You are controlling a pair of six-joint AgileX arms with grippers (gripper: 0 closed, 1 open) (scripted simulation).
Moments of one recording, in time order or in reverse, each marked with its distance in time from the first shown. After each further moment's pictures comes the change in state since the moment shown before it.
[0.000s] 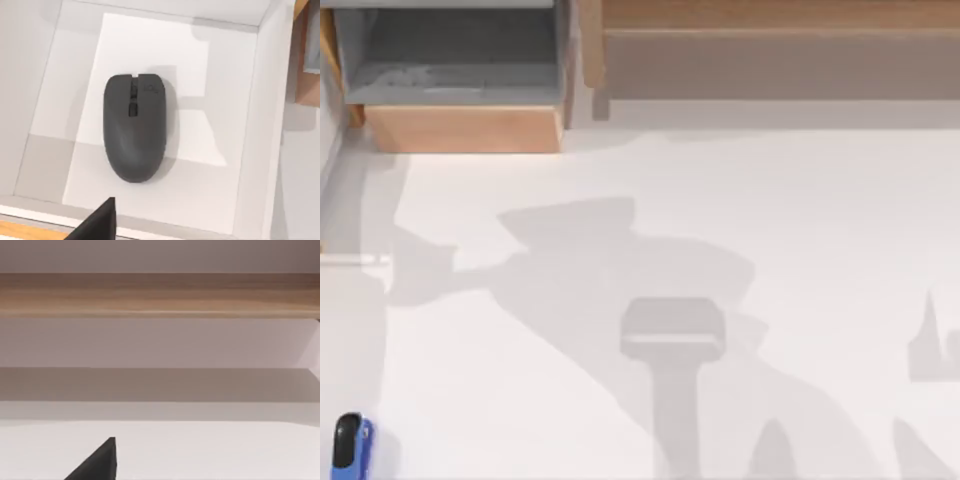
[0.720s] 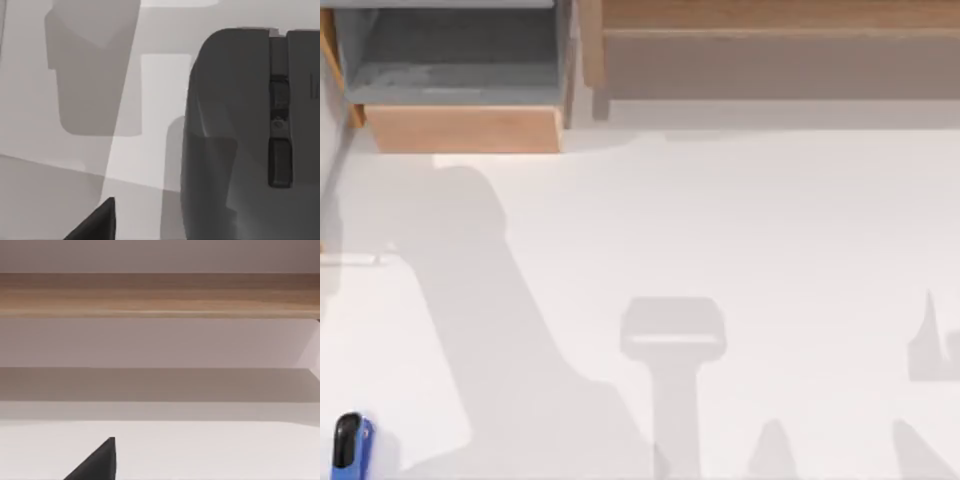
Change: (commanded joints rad) left arm 0.106 0.866 0.814 -0.441 0.006 0.045; right arm 0.000 0.000 0.000 0.000 0.000 0.000
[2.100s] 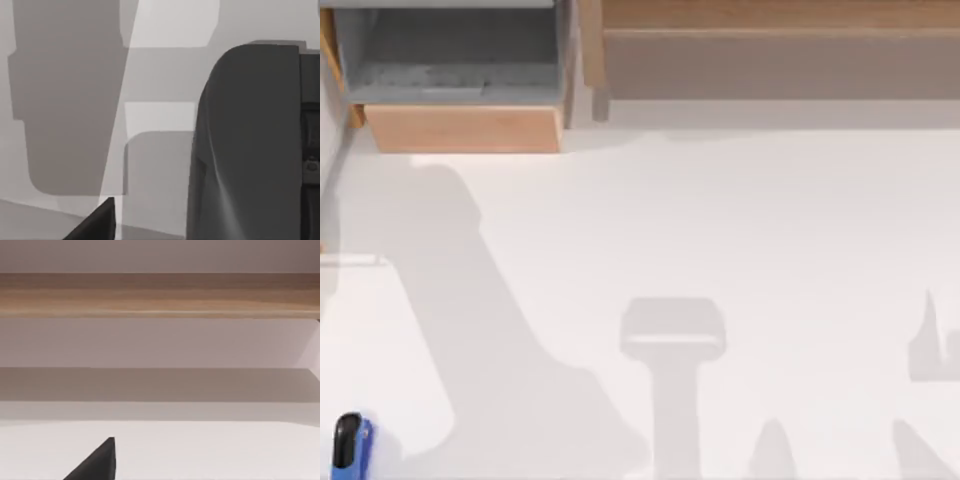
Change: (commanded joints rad) left arm 0.000 0.032 -0.051 0.073 0.003 0.006; right arm 0.000 0.000 0.000 0.000 0.000 0.000
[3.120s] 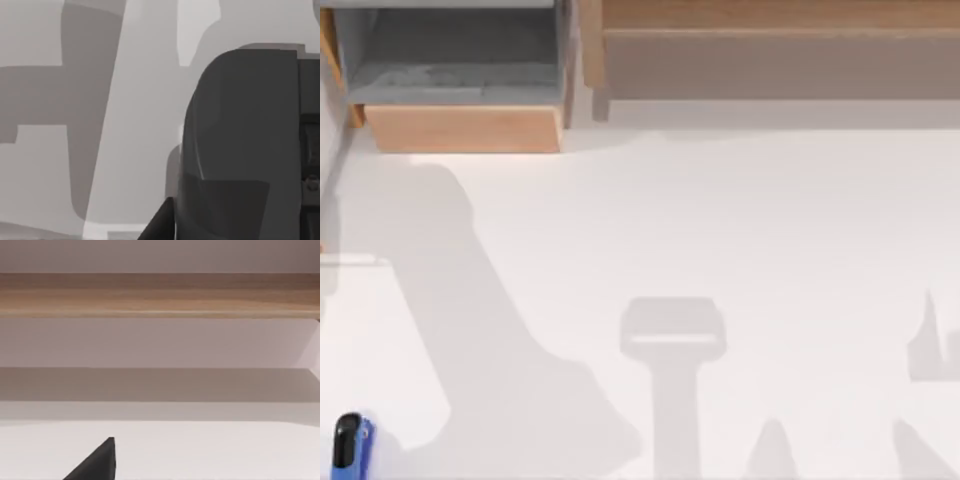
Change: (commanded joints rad) left arm -0.007 0.015 -0.009 0.014 0.000 -0.004; right arm 0.000 0.000 0.000 0.000 0.000 0.000
